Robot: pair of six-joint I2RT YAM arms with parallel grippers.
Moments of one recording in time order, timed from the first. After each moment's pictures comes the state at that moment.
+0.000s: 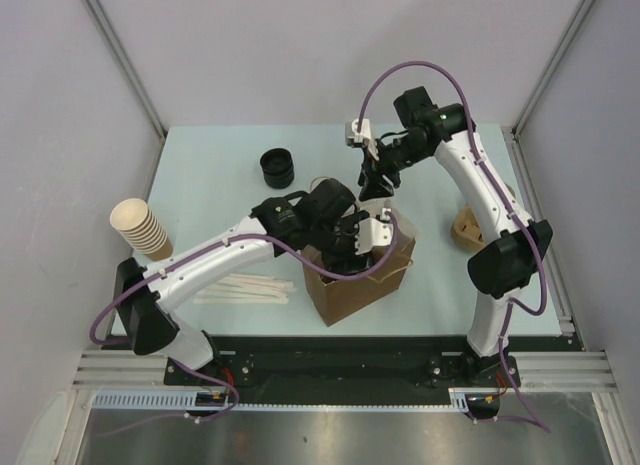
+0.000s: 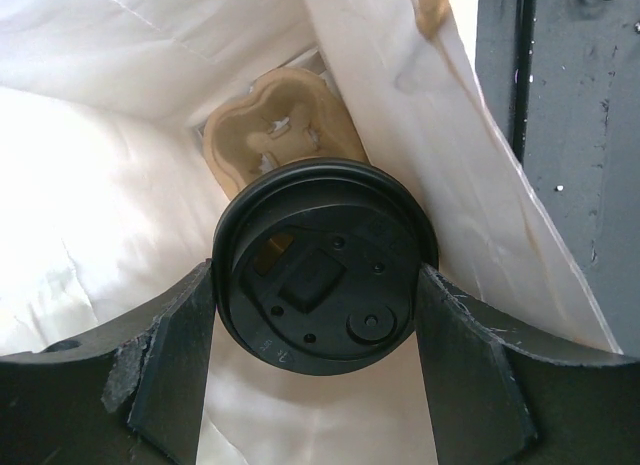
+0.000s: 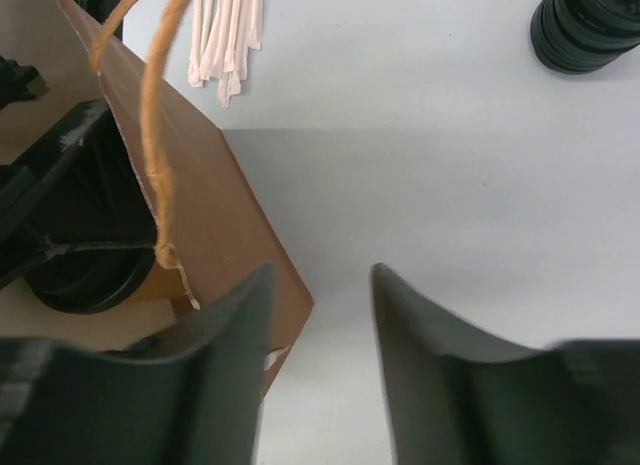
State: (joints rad) left arm -0.97 1.52 1.46 -0.82 0.32 0.52; right arm 0.40 1.89 2.11 -1.33 -0.84 -0.98
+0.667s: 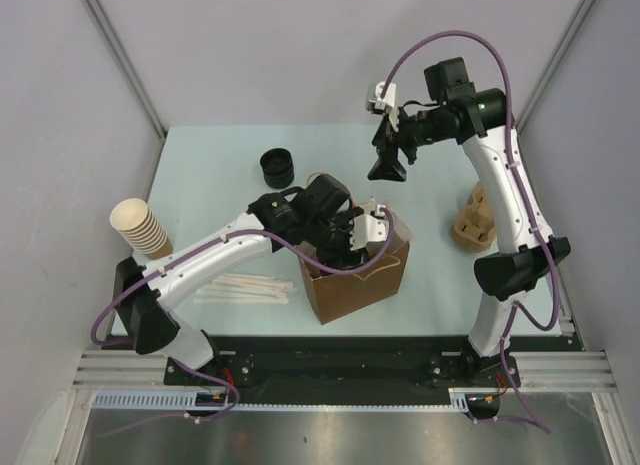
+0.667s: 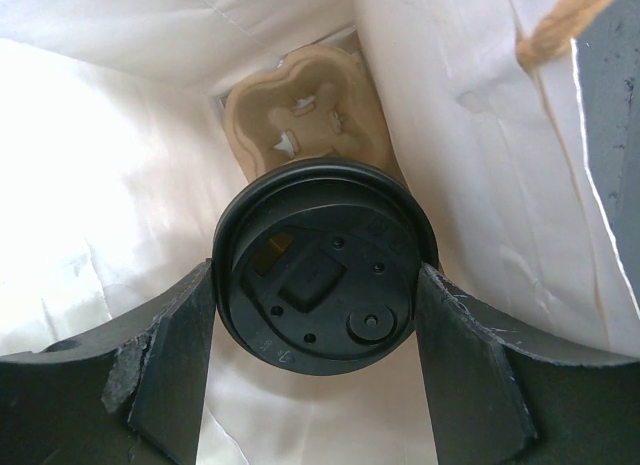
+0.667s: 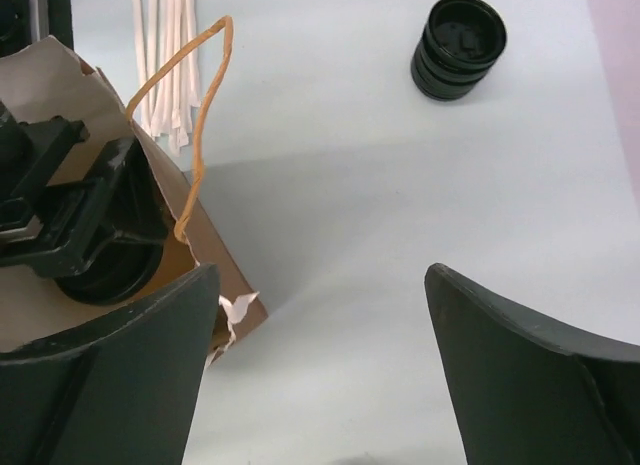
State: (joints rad) left arm -0.93 1.52 1.46 -0.84 0.33 0.55; right arm 0.36 1.88 2.35 -1.34 -0.82 -0.83
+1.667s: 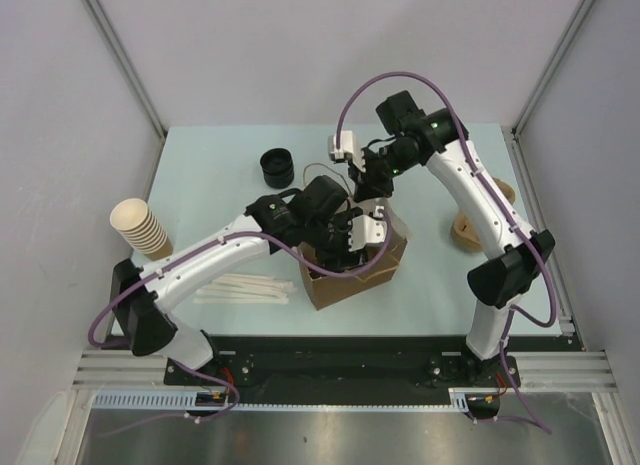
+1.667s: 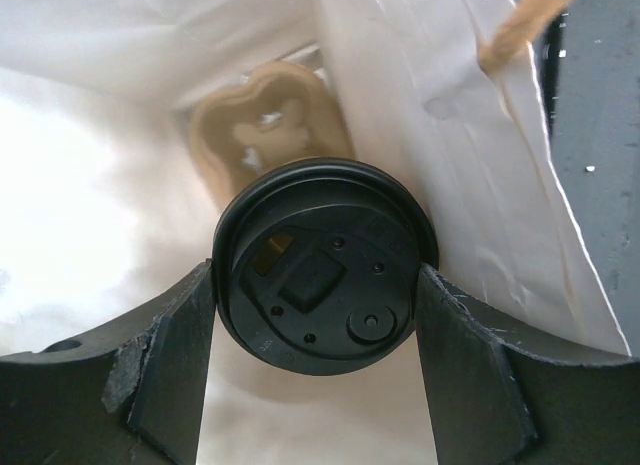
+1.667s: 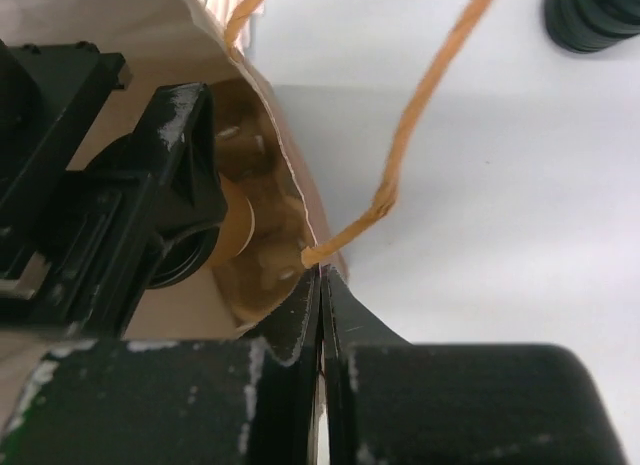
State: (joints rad) left arm -0.93 1.51 1.44 -0.83 0.33 0.56; right arm 0.53 1.84 2.11 -1.36 -0.65 -0.94
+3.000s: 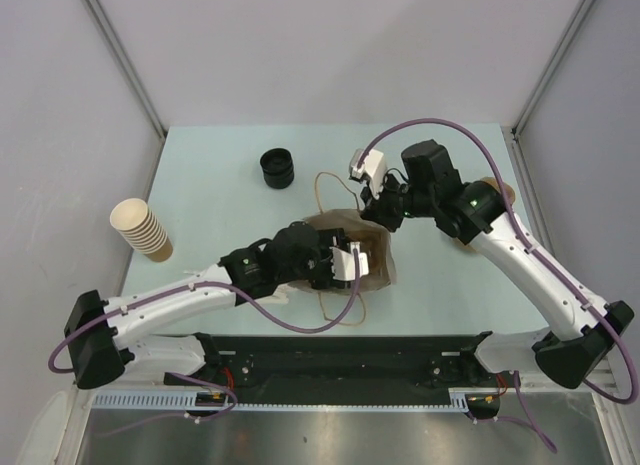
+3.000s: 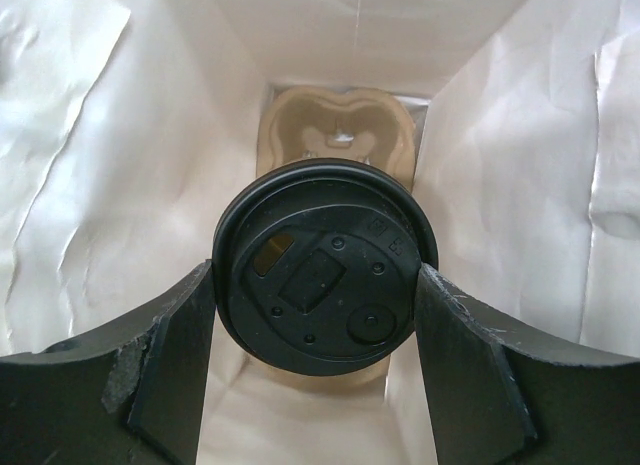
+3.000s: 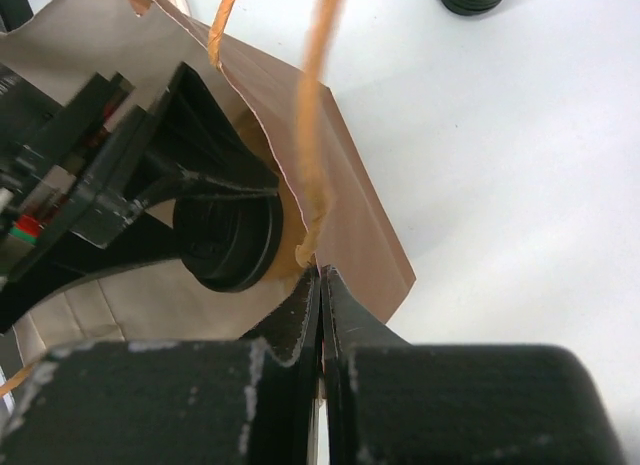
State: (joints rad) left arm -1.03 1.18 0.92 -0.29 0.02 0.63; right arm 0.67 1.31 1.49 -0.81 -0.35 -0.36
